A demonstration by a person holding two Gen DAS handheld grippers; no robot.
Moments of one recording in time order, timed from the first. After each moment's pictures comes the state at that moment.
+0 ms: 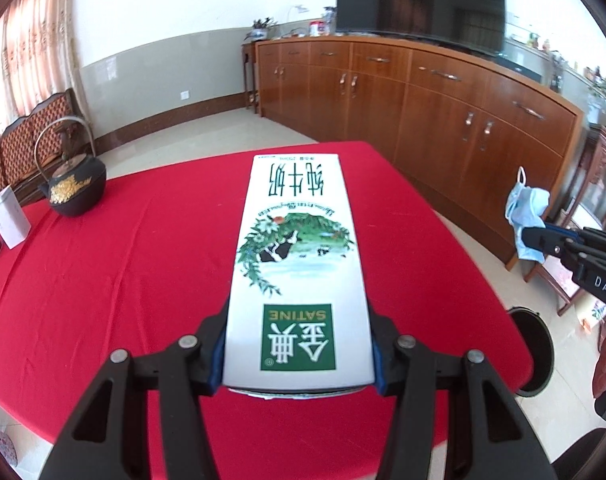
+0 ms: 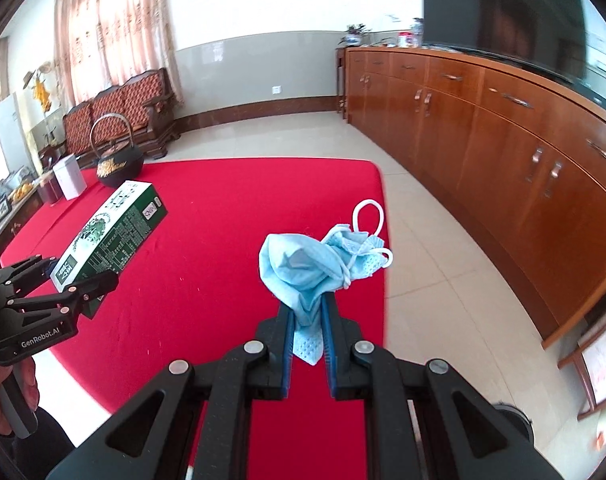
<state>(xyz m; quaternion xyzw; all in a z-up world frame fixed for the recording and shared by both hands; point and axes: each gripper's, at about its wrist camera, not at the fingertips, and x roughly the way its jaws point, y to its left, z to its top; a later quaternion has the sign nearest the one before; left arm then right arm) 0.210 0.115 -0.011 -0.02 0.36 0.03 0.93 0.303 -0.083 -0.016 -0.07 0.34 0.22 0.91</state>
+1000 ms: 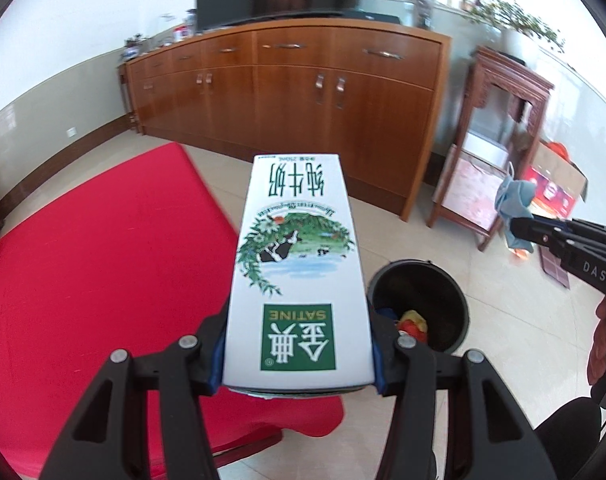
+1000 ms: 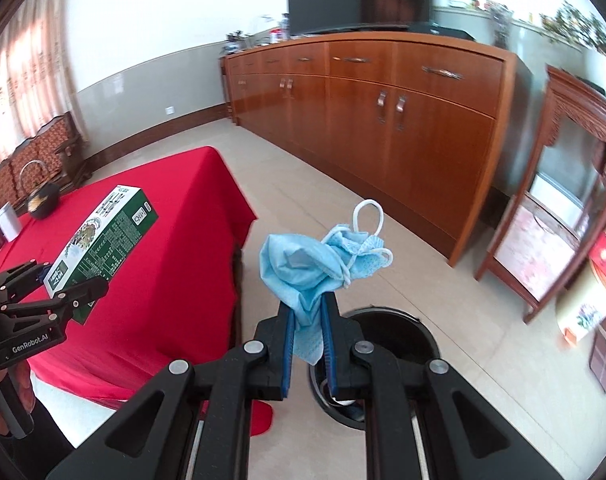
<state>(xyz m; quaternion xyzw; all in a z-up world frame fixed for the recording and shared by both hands) 0.202 -0.093 -0.025 0.05 0.37 -0.16 0.92 0.186 -0.325 -0.022 0.00 0.35 0.04 0.93</state>
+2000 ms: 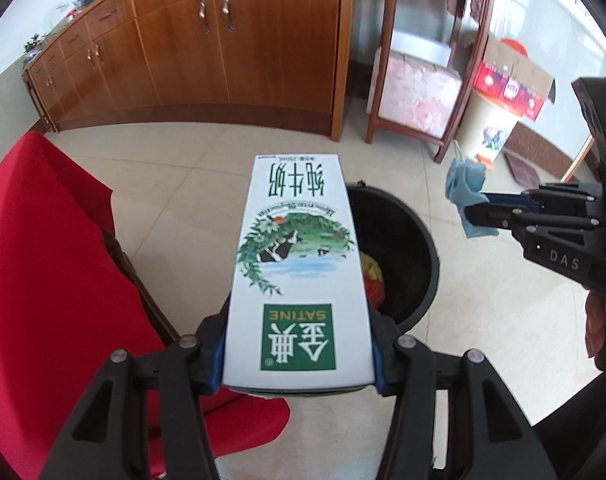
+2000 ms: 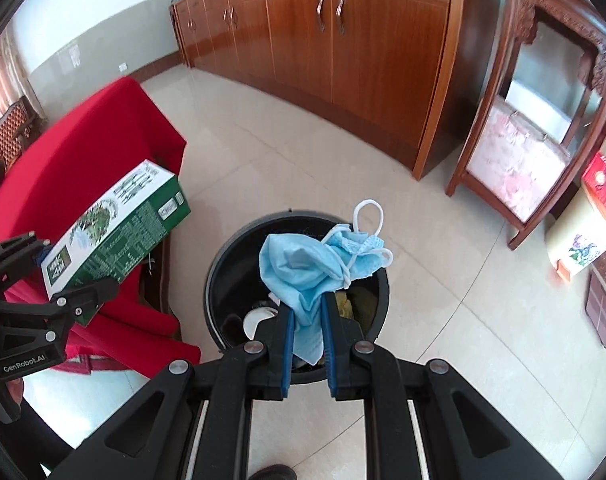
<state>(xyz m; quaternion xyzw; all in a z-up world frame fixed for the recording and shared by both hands) 0.238 -0.233 -0.129 0.14 0.46 -0.26 0.84 0.223 -0.454 -0.162 0.02 0.47 0.00 0.88</state>
